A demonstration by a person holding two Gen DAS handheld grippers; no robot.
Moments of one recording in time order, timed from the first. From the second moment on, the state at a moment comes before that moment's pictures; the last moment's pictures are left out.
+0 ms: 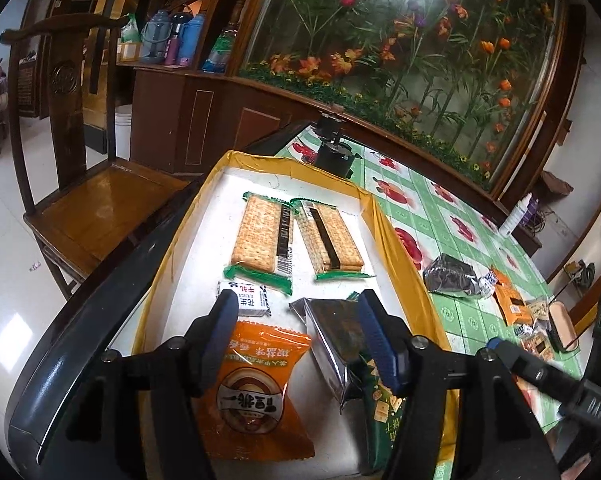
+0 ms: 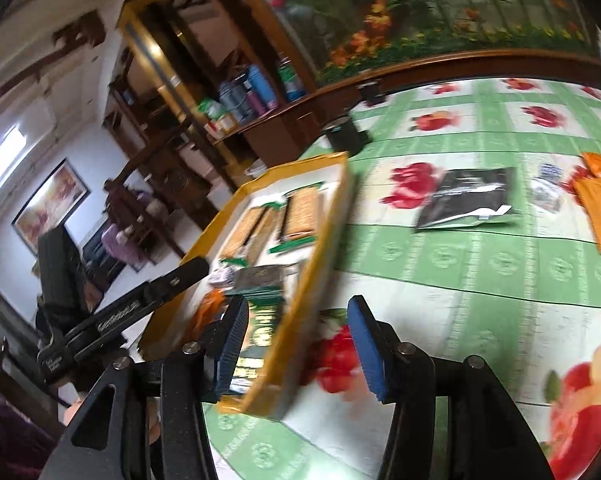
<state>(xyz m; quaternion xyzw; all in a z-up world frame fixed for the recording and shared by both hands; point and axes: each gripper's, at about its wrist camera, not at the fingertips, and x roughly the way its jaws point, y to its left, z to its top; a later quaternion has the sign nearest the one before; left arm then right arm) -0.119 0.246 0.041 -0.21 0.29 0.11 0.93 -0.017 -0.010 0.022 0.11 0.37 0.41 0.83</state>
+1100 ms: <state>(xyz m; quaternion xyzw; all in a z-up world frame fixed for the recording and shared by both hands) 0.103 0.091 0.052 -0.16 0.51 -0.02 0.85 0.085 -0.213 0.032 0.26 0.35 0.22 0.87</state>
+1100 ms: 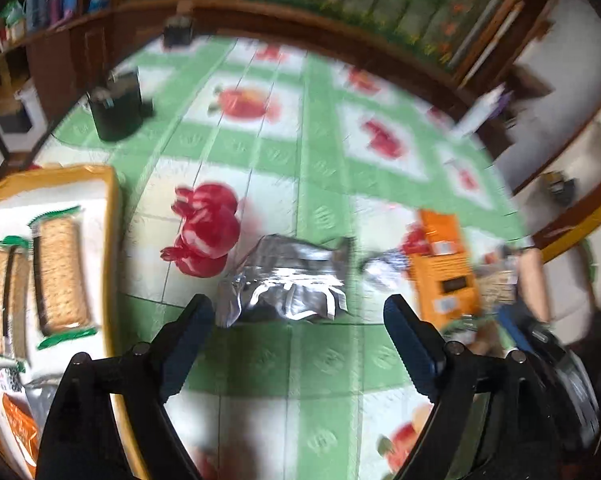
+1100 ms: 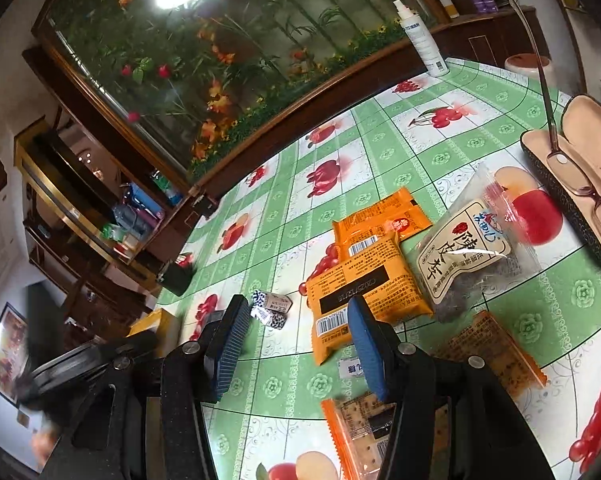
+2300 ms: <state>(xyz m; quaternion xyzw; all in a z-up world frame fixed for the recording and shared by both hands) 0.029 0.044 0.007 -0.07 0.42 -0.02 0.90 0.087 -0.189 0.016 0.12 0.42 0.14 0.89</state>
